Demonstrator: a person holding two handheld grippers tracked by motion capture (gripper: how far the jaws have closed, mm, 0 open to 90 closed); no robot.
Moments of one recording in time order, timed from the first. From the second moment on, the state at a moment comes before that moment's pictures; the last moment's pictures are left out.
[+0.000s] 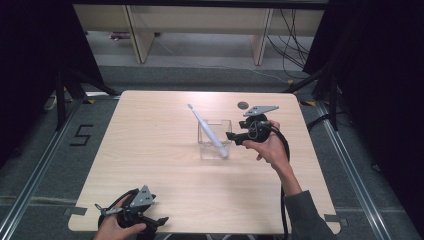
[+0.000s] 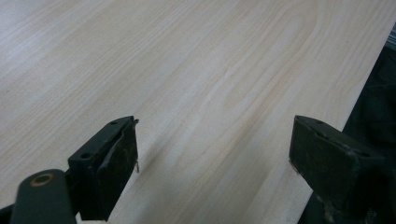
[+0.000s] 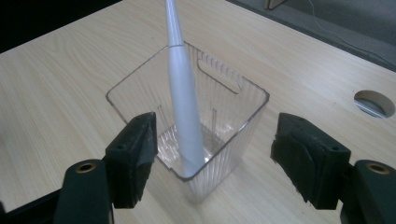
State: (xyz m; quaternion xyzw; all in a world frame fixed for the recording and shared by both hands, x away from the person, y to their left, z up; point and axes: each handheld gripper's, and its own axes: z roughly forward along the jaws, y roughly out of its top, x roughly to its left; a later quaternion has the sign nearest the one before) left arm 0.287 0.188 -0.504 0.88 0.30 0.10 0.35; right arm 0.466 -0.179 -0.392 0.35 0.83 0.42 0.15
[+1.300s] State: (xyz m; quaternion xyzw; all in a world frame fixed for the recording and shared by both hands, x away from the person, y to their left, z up) left arm 0.288 0.189 -0.502 0.89 0.29 0.10 0.34; right arm 0.412 -0.217 -0.412 0.37 0.82 0.41 0.16
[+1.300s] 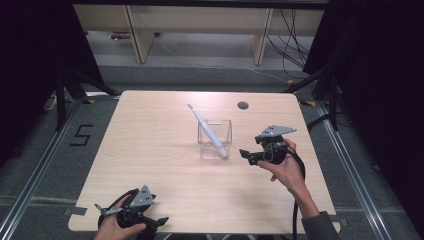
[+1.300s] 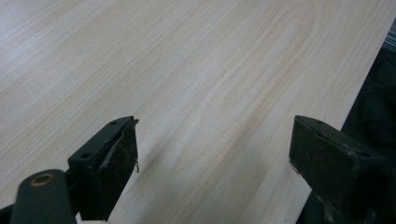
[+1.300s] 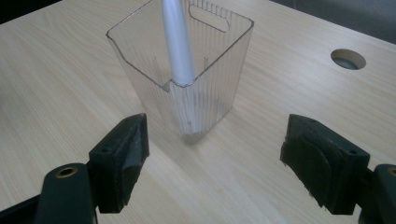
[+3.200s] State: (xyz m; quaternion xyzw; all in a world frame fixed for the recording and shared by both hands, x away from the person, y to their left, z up) left arm 0.287 0.189 -0.502 0.89 0.29 0.11 0.35; right arm 0.347 -0.248 -0.470 0.40 0.80 0.43 0.14
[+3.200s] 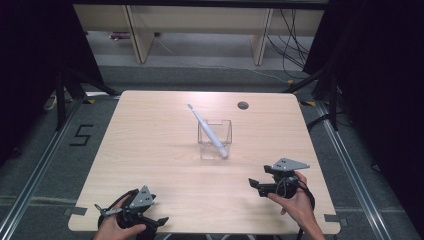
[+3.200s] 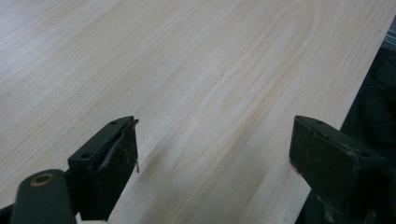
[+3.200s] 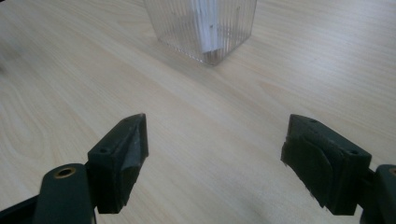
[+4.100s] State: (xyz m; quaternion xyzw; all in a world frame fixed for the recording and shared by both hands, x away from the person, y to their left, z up) left arm 0.286 0.188 -0.503 0.88 0.29 0.10 0.35; right arm 0.318 -0.262 -0.480 0.39 0.82 0.40 0.14
